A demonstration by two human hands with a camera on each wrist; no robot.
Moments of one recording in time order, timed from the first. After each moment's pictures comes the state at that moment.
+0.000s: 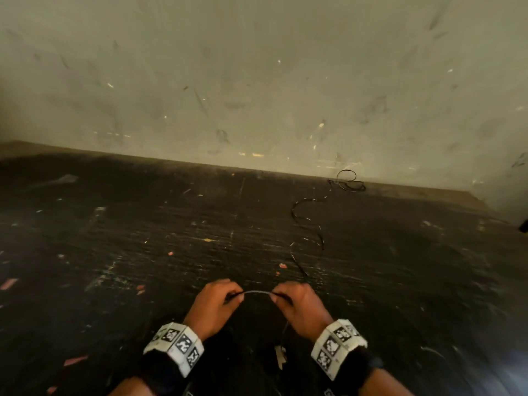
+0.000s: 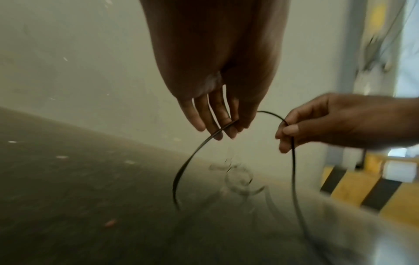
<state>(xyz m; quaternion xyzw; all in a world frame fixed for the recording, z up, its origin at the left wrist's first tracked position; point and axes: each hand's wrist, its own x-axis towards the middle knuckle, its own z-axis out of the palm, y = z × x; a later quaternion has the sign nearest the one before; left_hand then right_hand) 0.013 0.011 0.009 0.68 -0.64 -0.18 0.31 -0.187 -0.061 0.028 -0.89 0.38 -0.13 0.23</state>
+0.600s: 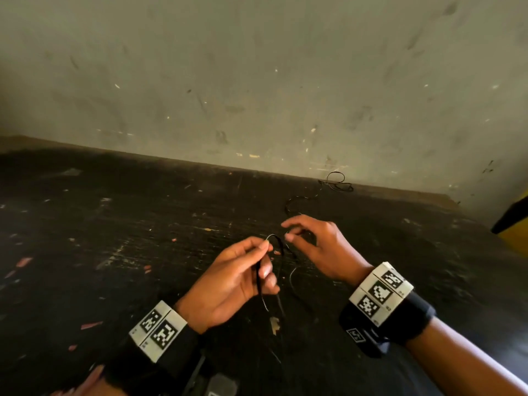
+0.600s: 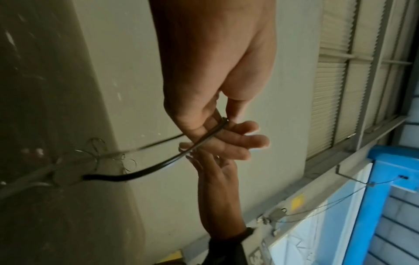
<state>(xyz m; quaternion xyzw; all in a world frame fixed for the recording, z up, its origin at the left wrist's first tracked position) -0.059 0.110 0.148 0.32 -0.32 -0.67 0.59 -0.226 -0.014 0.156 -0.90 0.28 -0.26 0.20</state>
